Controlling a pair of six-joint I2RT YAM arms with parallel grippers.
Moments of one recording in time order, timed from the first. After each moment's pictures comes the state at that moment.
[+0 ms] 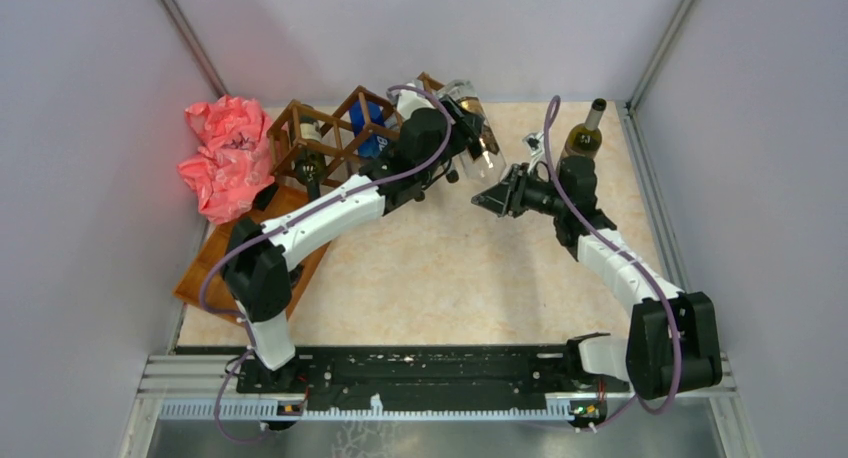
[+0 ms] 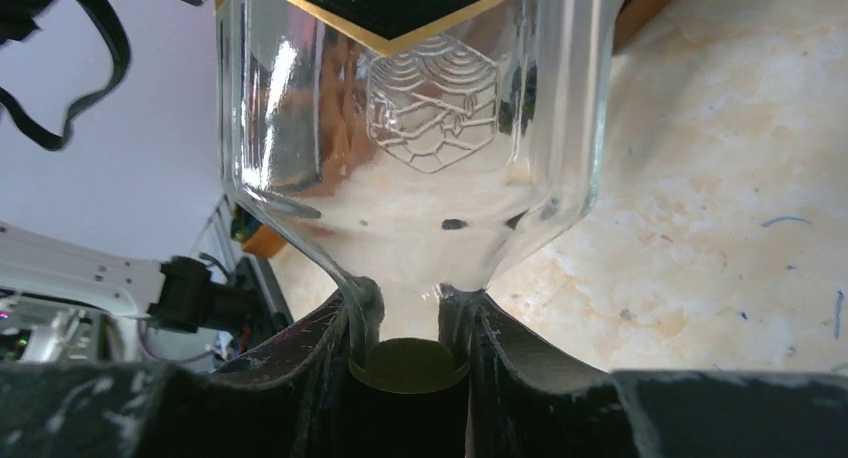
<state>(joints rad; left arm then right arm) -0.83 1.81 1.59 0.04 -0.45 -0.94 0.20 1.24 0.73 0.22 -0.82 0.48</state>
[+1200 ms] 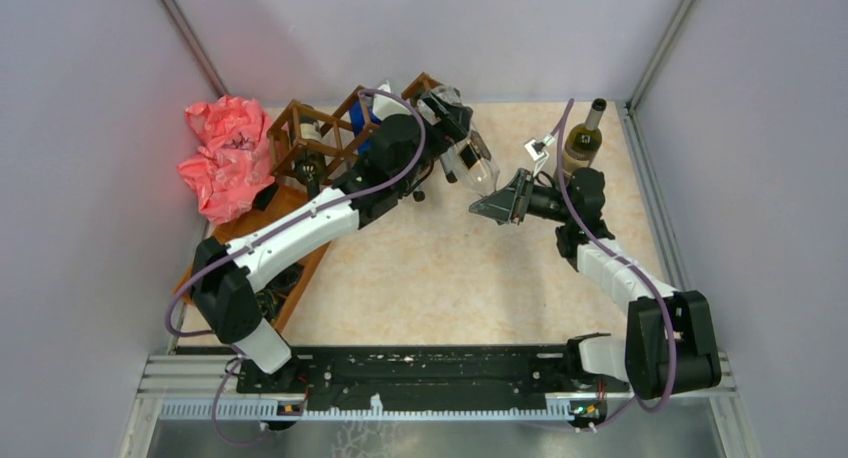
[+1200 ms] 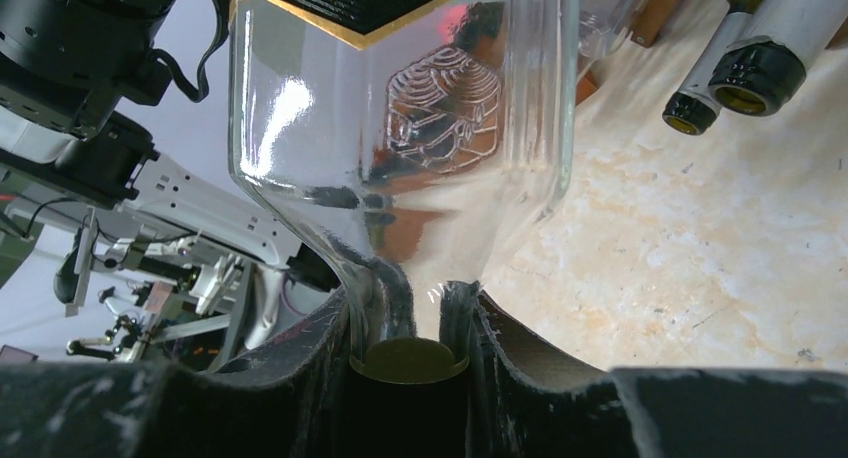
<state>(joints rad) -0.83 1.63 1.45 0.12 -0.48 -0.91 0.17 1.24 0.62 0.66 -1.07 0.87</state>
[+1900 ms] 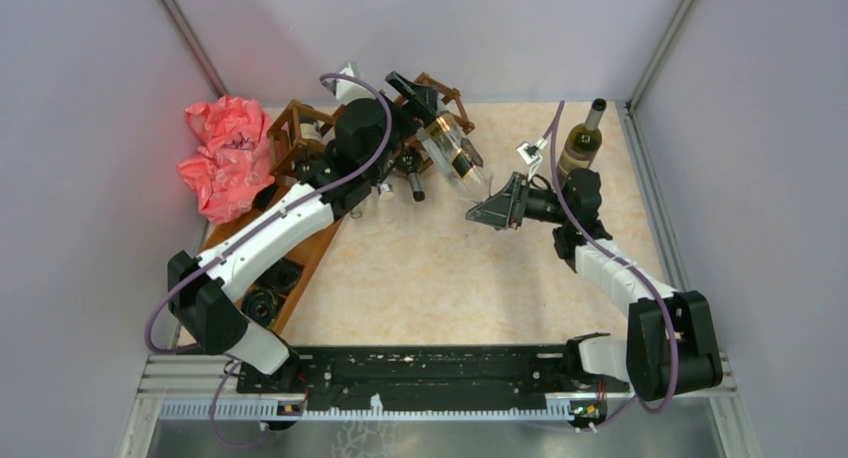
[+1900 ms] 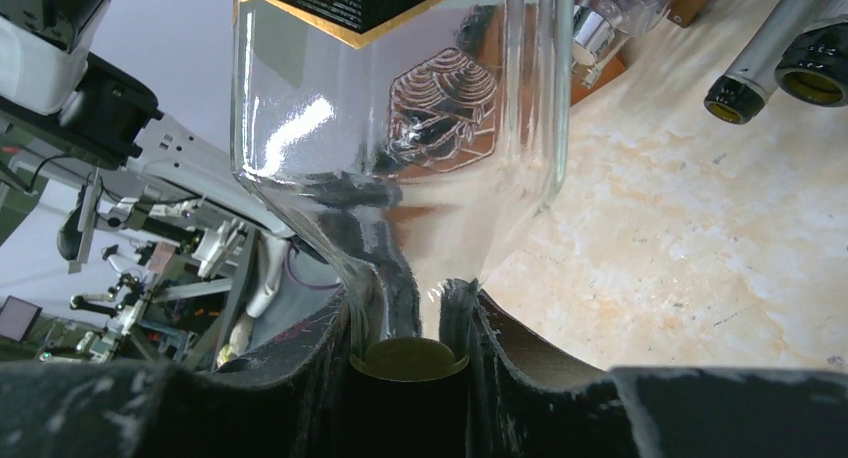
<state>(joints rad) -0.74 1.54 1.45 0.08 -0.51 -0.83 0.20 1.23 0.62 0.65 -1.12 0.83</state>
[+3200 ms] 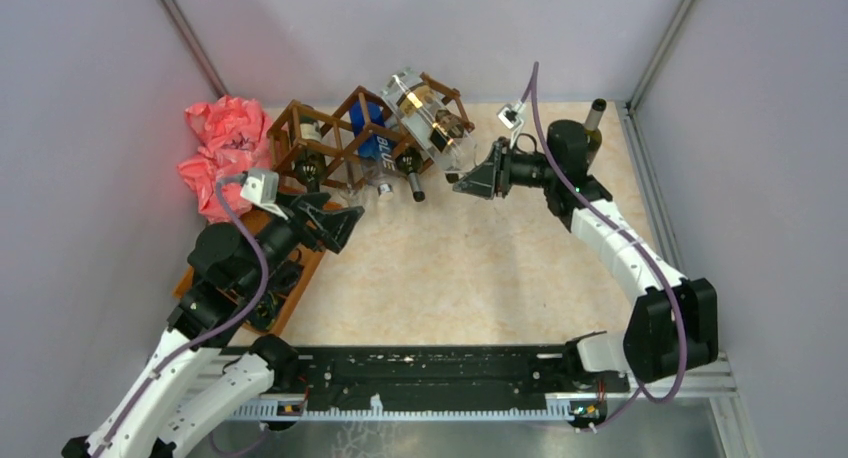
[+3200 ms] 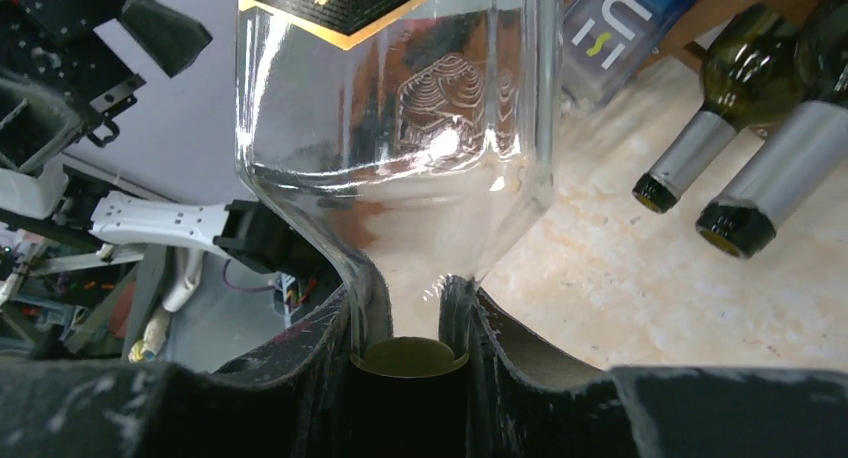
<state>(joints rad) -0.60 0.60 0.84 -0.18 0.01 -0.38 0.27 1.30 0.98 0.12 -1.02 0.46</state>
